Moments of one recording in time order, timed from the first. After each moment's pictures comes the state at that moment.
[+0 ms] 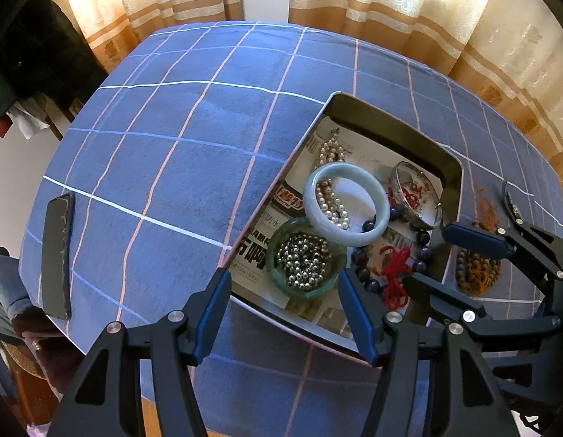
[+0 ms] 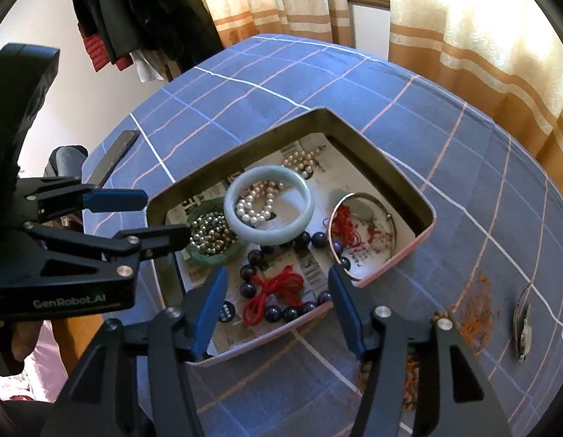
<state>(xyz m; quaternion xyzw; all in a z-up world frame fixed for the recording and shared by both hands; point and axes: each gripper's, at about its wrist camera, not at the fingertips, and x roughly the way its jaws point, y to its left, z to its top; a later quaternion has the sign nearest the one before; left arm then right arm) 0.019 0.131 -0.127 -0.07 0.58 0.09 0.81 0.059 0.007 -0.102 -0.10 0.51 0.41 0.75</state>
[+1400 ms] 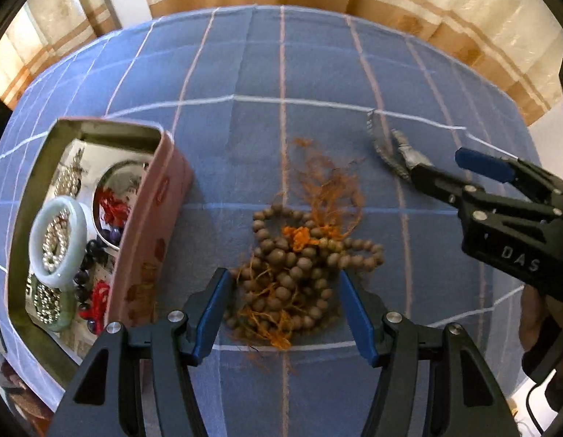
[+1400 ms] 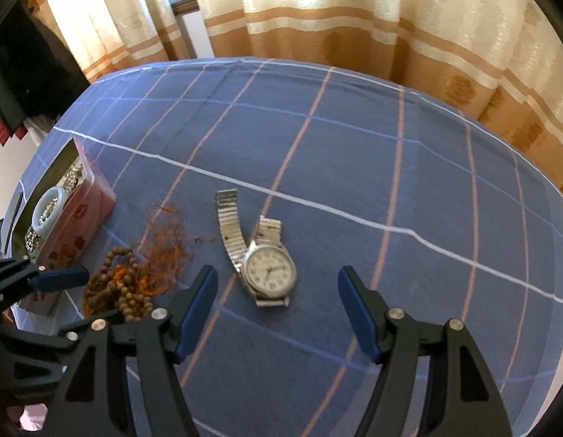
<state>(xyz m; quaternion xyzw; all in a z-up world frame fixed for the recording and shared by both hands) 0.098 -0.073 -0.179 -0.02 0.62 -0.02 0.79 0.149 -0.202 -0.142 -0.05 0.54 0.23 0.81</state>
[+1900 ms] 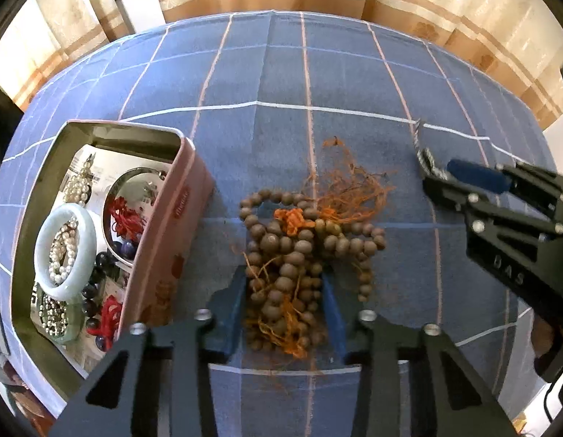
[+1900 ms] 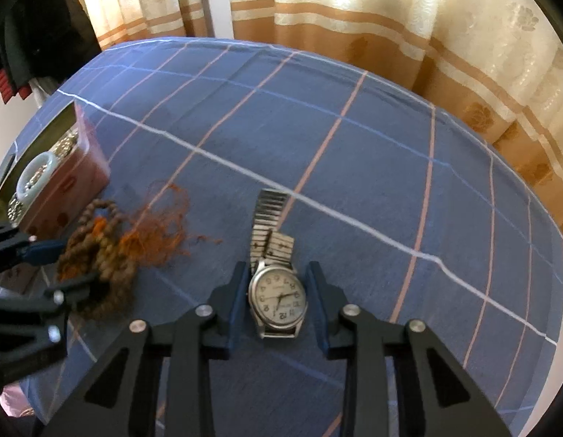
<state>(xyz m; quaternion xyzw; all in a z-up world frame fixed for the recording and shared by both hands) 0.105 -0.070 -0.191 -0.01 0.59 0.00 0.80 0.142 -0.187 -0.152 -0.11 0.53 0.24 0.81</state>
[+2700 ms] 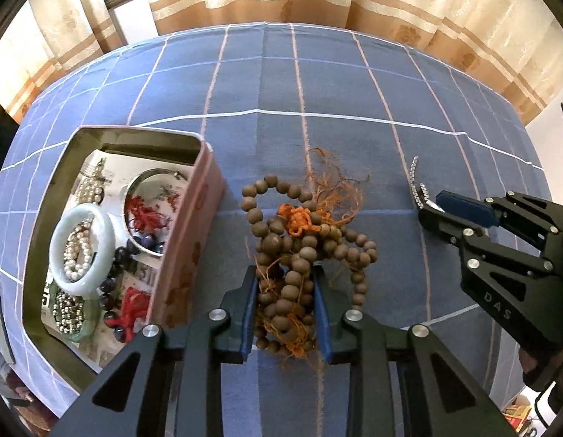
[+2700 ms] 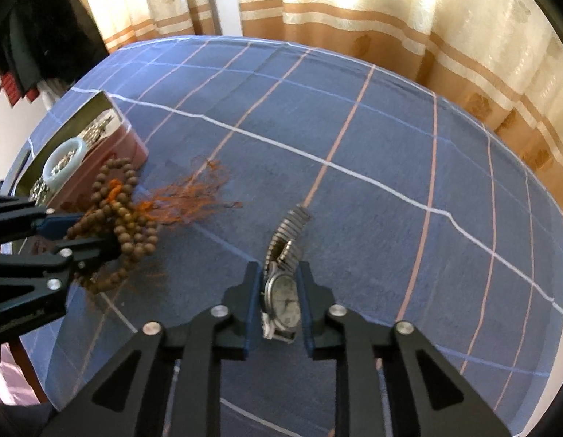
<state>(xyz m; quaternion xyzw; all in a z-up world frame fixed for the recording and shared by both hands) 0.074 -0.049 -0.160 -0.01 0.58 -0.03 0.81 0.109 -0.176 -0.145 -0.09 0.53 0.24 0.81</state>
